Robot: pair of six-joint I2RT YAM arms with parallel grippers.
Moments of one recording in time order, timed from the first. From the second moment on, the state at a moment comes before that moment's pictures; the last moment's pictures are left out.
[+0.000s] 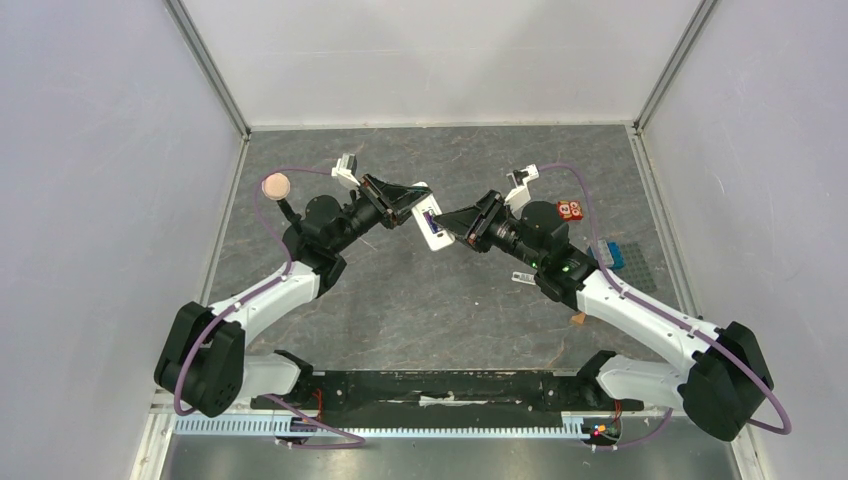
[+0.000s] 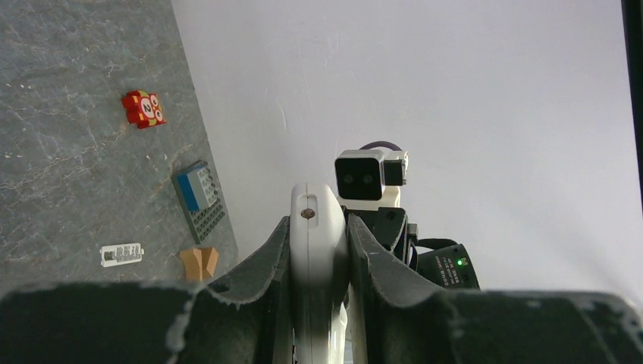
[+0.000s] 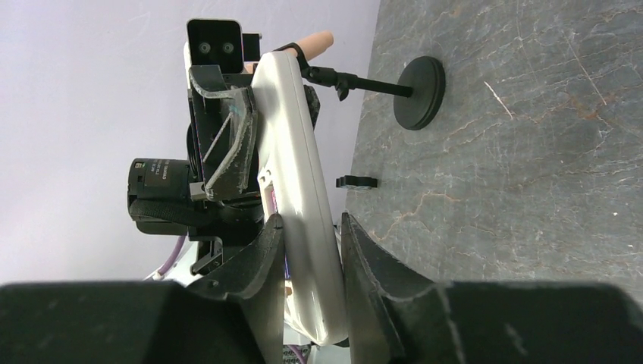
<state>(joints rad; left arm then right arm) -0.47 1.27 0.67 0.74 0.39 -1.38 0.69 1.15 0.77 0.27 -0.17 1.22</state>
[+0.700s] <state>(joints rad) -0.47 1.26 0.67 0.77 0.44 -1.30 0.68 1.15 0.77 0.22 -0.19 1.12</state>
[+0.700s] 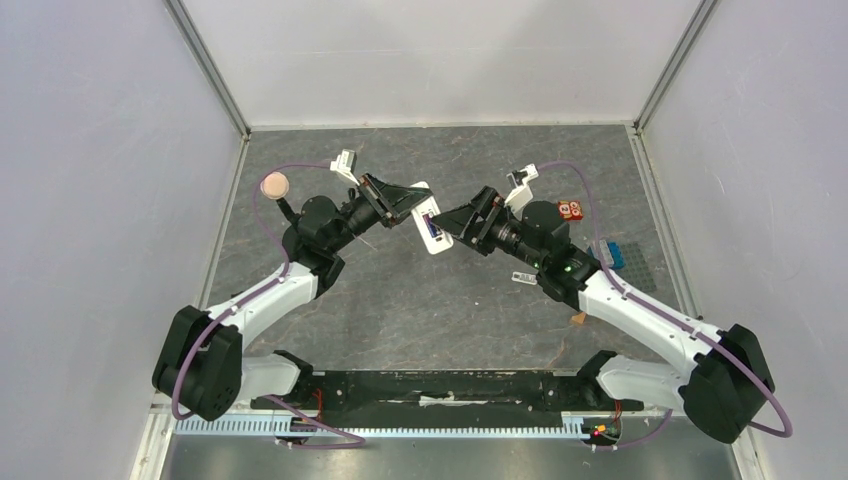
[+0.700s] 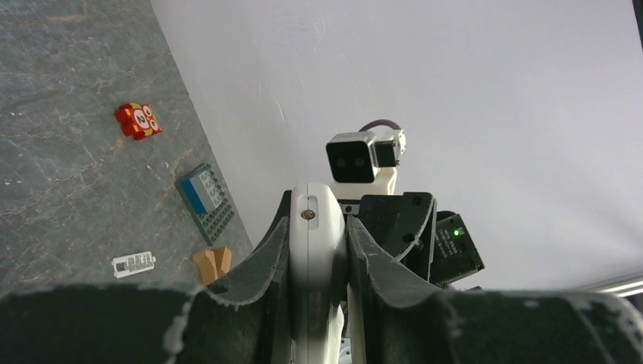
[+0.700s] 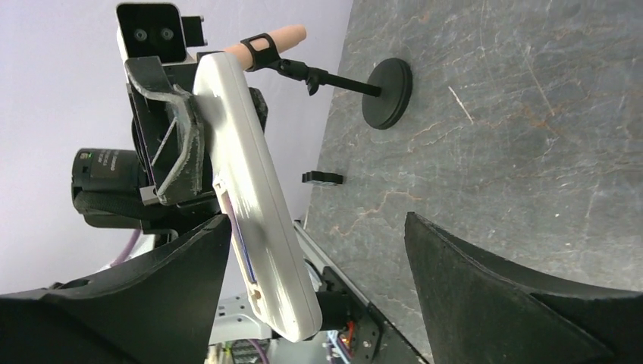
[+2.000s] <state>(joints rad) -0.47 1.21 0.71 0.55 0.45 -1.12 0.95 1.25 1.17 -0.22 0.19 0.38</state>
